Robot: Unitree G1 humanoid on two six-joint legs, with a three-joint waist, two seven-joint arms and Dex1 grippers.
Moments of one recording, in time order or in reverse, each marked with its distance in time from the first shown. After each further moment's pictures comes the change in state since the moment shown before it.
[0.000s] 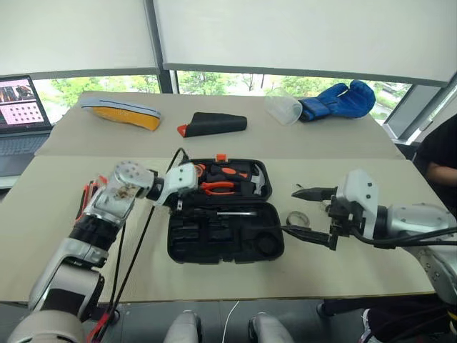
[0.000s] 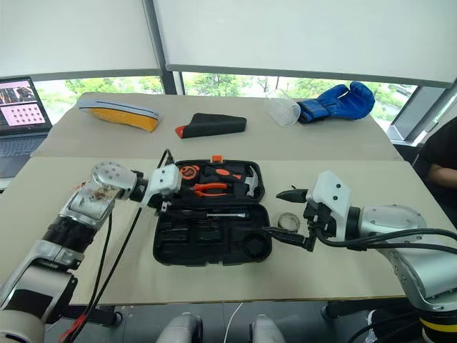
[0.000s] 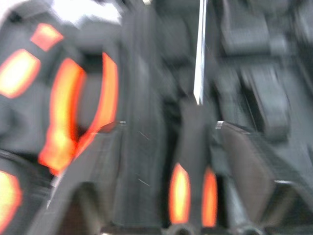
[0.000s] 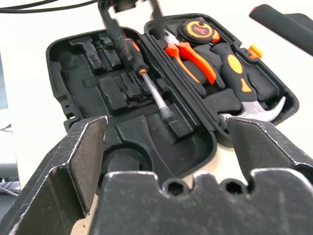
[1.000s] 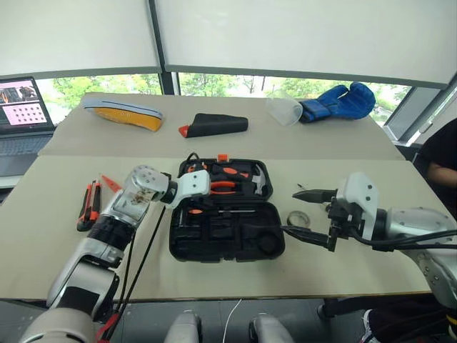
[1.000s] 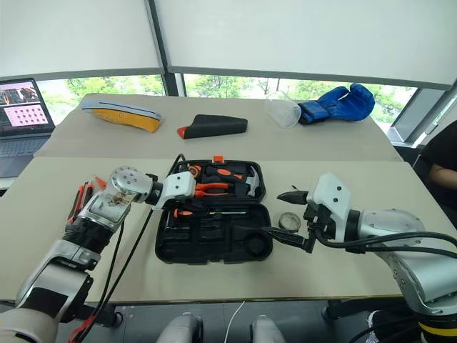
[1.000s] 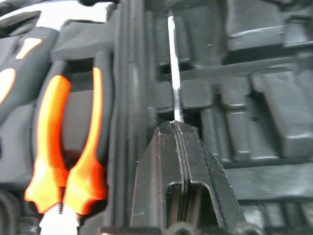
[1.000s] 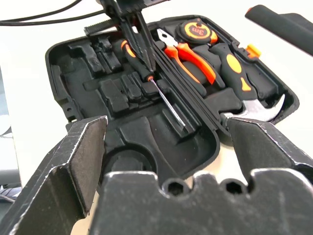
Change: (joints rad) left arm 0.042 -0.115 -0.074 0.126 0.170 -0.146 0.082; right arm 0.013 0.018 -0.002 0.005 -0.003 0.000 -0.034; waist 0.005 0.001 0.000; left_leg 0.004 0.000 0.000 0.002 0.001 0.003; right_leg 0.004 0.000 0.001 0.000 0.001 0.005
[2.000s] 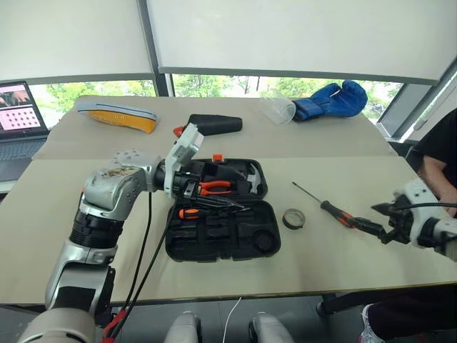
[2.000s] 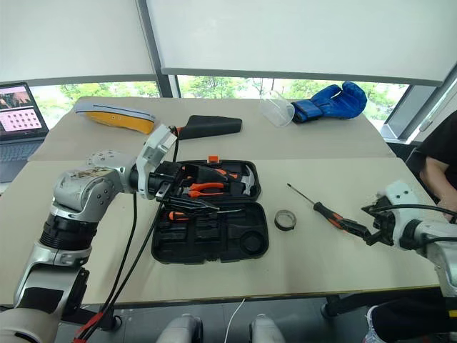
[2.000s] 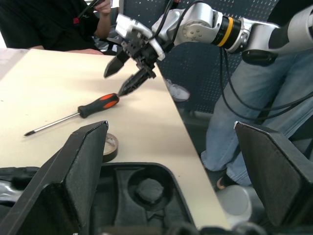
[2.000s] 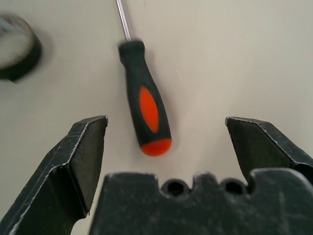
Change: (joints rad) left arm 0.011 0.032 0.218 -0.495 -0.605 0.643 -0.131; right arm -0.009 -0.100 -0.024 0.677 -0.271 -0.026 -0.015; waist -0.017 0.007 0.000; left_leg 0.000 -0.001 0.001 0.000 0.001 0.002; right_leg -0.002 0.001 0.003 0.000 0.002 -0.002
